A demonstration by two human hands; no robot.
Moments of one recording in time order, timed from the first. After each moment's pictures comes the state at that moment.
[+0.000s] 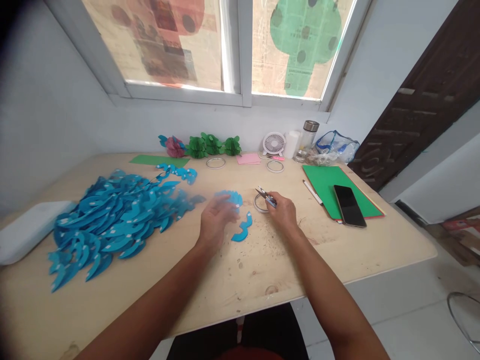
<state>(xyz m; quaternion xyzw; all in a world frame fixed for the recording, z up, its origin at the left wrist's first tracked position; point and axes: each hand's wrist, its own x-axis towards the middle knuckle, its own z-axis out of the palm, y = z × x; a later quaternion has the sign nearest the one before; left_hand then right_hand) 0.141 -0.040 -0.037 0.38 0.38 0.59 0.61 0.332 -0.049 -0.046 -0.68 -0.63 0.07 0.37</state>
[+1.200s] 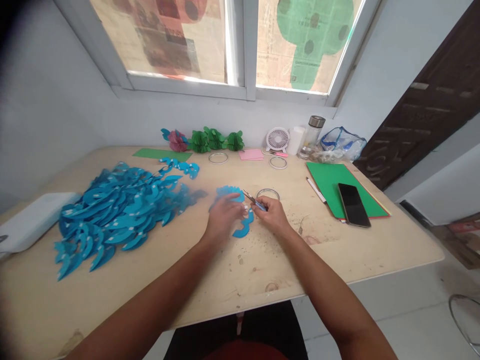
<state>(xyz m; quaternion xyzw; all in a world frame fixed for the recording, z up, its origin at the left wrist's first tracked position) 0.148 -0.044 -0.042 0.41 0.36 0.55 0.63 0.299 -0.054 -0.046 -0.56 -0.61 0.33 0.45</state>
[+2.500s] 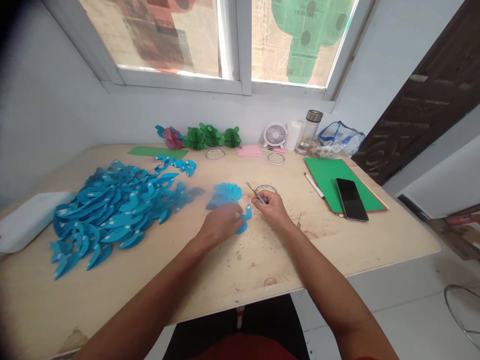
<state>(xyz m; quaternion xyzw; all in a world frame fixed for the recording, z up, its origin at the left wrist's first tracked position) 0.129 -0.045 -0.036 0.85 0.49 0.12 0.14 0.301 -0.055 -0.035 -0.55 -0.56 0.39 0.48</state>
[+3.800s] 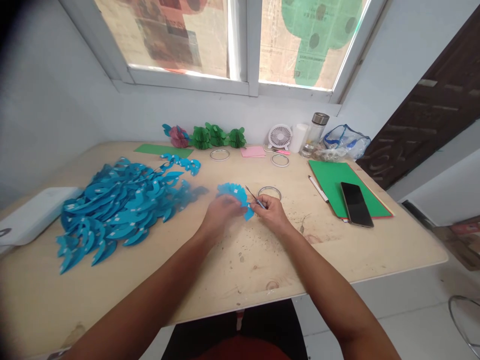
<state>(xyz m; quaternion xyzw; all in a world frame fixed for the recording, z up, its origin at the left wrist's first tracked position) 0.139 -0.042 -0.028 0.42 0.45 0.48 0.63 0.288 -0.061 -0.032 -0.54 -0.54 0.44 0.47</state>
